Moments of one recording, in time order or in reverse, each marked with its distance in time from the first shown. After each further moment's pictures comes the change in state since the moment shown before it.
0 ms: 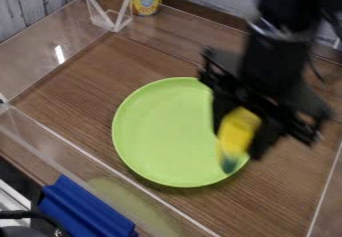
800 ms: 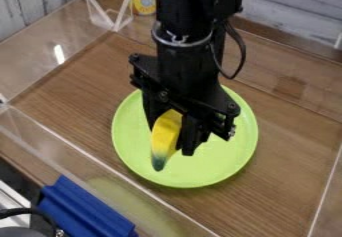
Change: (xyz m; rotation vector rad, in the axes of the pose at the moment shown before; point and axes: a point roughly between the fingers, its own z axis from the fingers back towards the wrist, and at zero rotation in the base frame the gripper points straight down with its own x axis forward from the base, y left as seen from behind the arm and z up) arm -0.013 0.046 -0.026 -0.010 -0.056 0.053
